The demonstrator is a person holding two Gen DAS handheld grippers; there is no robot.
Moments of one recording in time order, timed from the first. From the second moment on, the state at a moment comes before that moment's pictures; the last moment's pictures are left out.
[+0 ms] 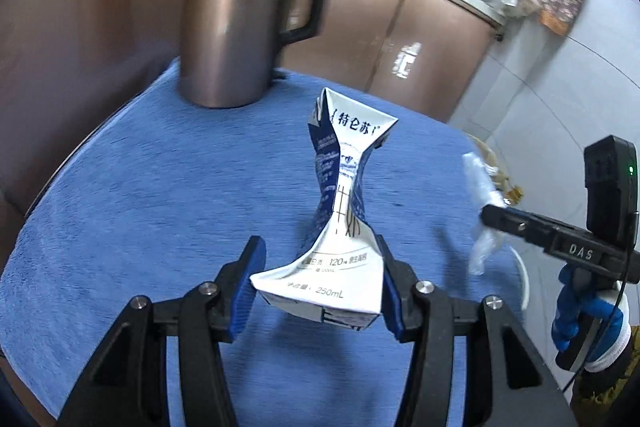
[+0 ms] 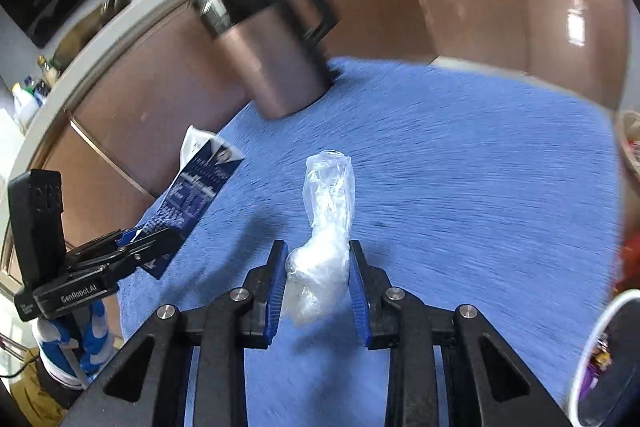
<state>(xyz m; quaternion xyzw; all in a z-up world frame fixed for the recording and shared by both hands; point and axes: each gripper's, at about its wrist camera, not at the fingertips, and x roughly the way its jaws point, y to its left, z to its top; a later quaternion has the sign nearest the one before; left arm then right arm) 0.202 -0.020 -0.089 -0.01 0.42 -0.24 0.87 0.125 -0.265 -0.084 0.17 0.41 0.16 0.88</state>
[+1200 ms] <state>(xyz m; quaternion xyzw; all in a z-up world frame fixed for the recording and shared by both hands) 0.105 -0.463 -0.150 0.06 0.53 -0.47 0.70 -0.079 -0.569 -0.159 0.19 0.41 -0.27 0.85</state>
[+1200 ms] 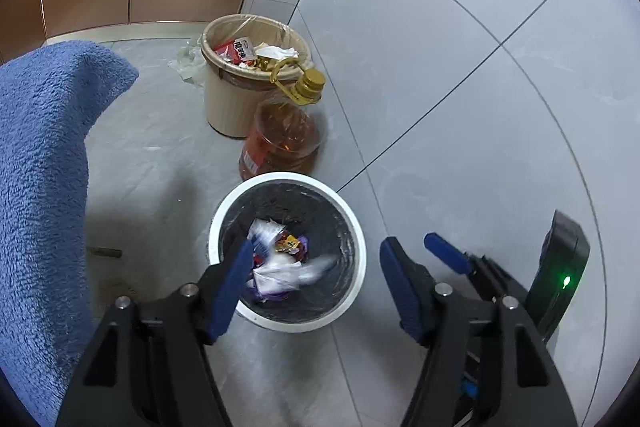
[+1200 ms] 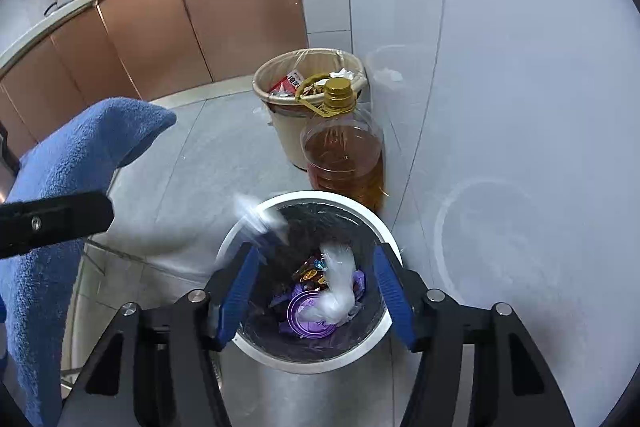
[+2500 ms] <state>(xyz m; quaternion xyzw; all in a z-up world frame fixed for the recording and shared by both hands) 0.019 -0.085 0.024 0.07 0.22 -0.07 0.97 -0.069 -0.307 0.020 0.02 0.23 -0.10 0.97</state>
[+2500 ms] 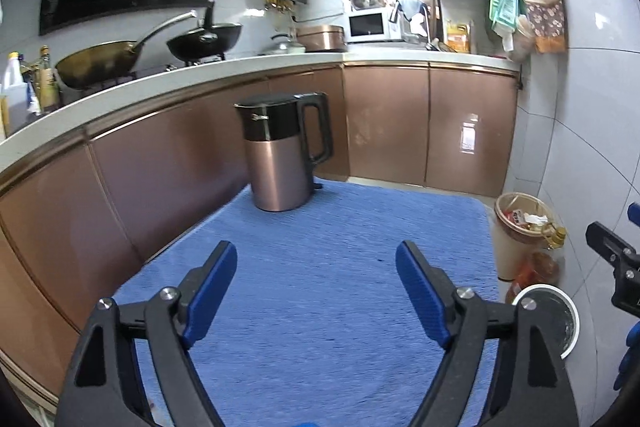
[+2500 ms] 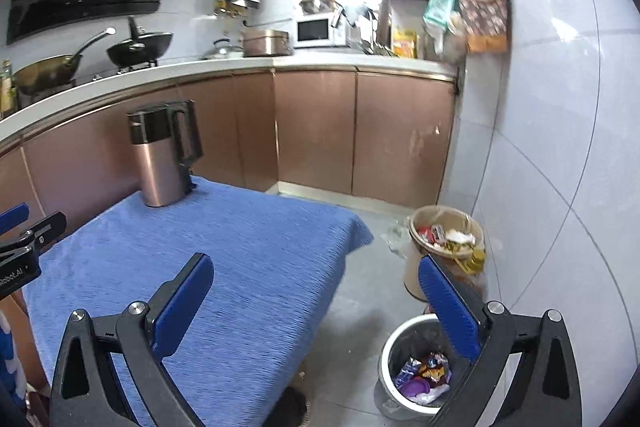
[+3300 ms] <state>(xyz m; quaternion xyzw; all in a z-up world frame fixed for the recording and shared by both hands) -0.041 -0.038 0.031 0.04 0.16 -0.03 0.98 -0.119 -0.270 0.036 0.00 0.19 -0.13 0.97</state>
